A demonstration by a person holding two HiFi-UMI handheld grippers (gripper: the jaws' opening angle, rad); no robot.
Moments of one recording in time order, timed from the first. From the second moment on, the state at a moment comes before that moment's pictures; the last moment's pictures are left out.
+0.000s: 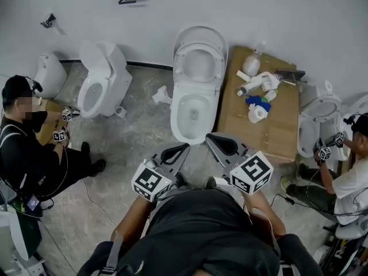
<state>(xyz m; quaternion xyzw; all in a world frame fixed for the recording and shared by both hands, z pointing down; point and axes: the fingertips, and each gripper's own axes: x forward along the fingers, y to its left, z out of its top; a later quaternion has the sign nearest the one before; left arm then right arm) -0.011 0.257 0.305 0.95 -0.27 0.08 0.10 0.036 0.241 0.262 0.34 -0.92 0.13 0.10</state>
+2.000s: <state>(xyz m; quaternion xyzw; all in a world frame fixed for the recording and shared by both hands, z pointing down) -0.072 0.041 0.307 0.95 -0.28 0.07 0.10 0.030 0.042 0.276 0.41 -0.89 0.15 0.12</state>
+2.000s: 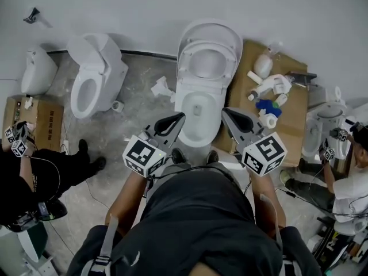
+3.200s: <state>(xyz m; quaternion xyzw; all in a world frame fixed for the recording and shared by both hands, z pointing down) 0.015 -0.037 0.349 0.95 -0.27 0.11 0.15 0.111 -0.098 0.351 0.40 -0.89 0.18 0.16</state>
